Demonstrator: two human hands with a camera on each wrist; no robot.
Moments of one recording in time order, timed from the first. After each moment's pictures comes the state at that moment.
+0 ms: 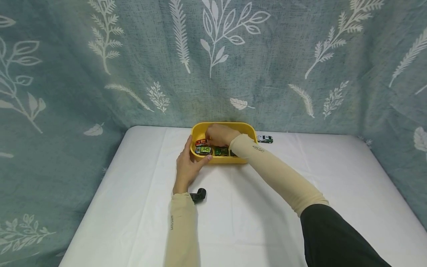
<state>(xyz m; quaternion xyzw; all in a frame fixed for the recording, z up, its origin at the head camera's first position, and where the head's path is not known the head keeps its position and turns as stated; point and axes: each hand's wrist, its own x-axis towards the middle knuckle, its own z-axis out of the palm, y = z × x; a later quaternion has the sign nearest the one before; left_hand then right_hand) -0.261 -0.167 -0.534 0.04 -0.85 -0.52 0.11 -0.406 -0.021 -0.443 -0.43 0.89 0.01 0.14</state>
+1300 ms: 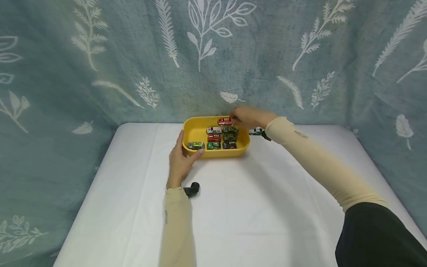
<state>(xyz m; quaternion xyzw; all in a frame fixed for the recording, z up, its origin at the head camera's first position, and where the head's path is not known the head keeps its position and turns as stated) -0.260 -0.164 -0.531 0.03 -0.84 -0.54 0.11 -0.399 0.099 -0.369 -0.37 0.91 -0.05 0.16</state>
